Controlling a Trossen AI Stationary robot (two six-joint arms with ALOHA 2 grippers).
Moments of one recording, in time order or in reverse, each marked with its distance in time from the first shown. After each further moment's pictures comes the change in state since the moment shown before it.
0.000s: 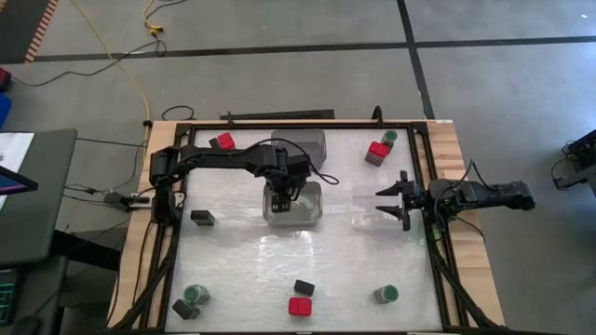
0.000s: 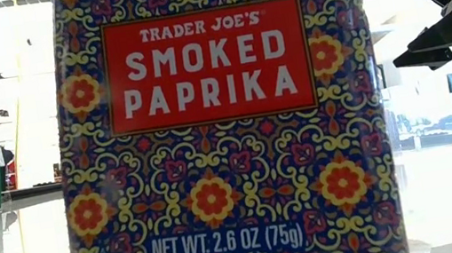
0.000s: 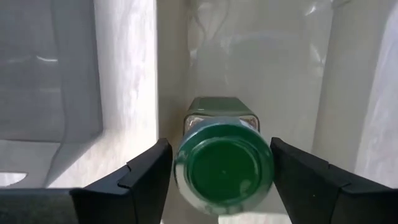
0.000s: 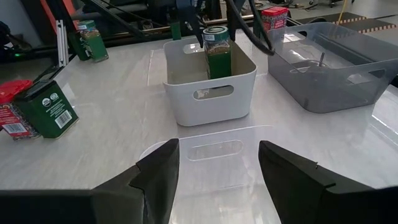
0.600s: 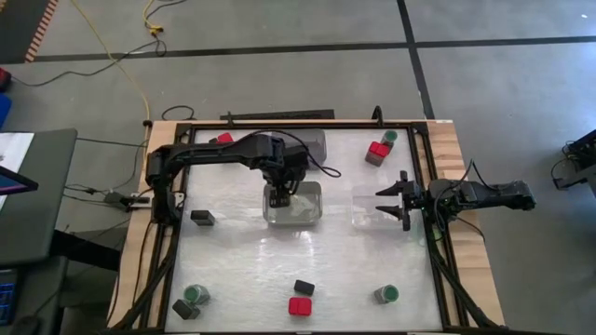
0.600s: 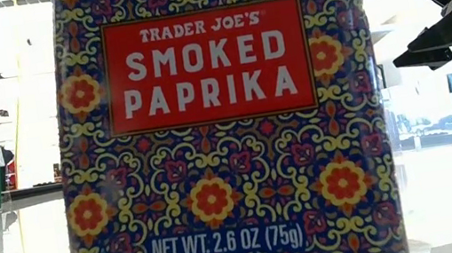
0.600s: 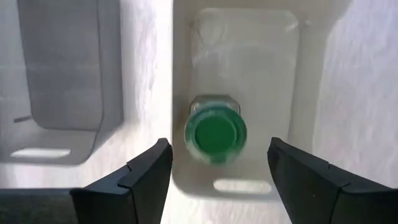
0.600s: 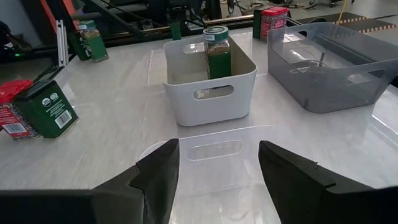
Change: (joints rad) left arm -0.006 -0.045 0.159 -0.168 -0.001 -0.010; right arm 0.000 0.000 0.000 0.000 0.000 0.000
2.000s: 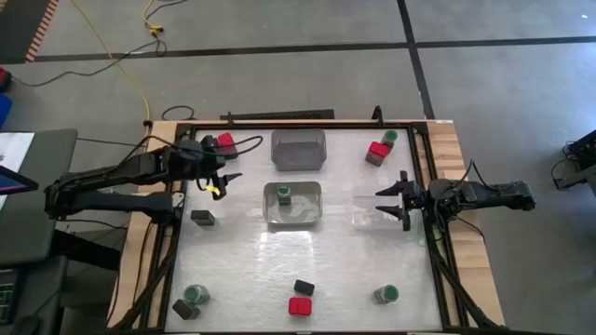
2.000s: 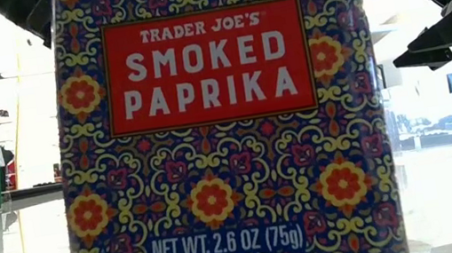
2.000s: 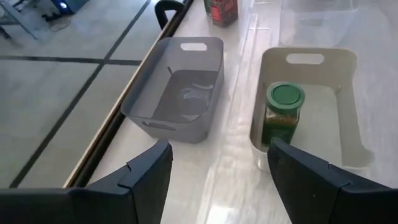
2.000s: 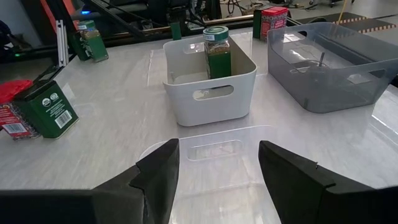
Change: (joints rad) left arm 0.122 -1.111 -1.042 0.723 -0.116 0.054; right arm 0.000 0.000 0.000 0.000 0.000 0.000
